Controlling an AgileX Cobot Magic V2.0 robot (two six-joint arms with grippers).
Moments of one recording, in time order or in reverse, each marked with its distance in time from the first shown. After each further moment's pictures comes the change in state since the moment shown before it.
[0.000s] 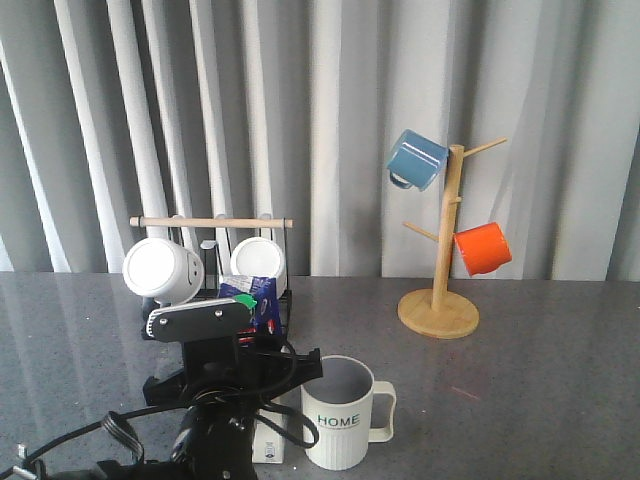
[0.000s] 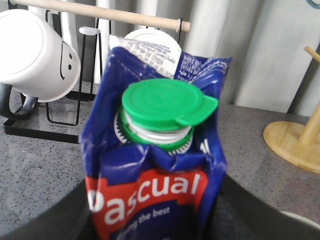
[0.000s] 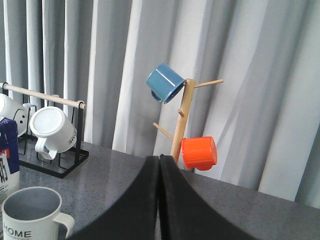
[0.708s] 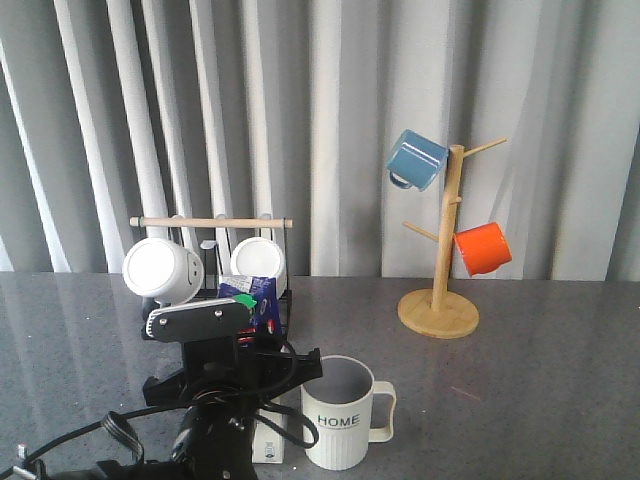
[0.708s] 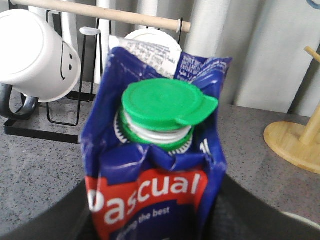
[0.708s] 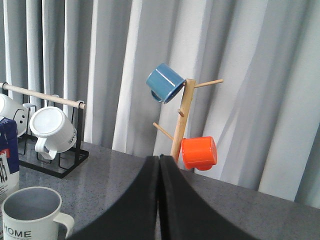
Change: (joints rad) left arm 0.000 0.000 0.000 -0.001 -0.001 0.000; right arm 0.000 0.000 0.000 0.000 0.000 0.000
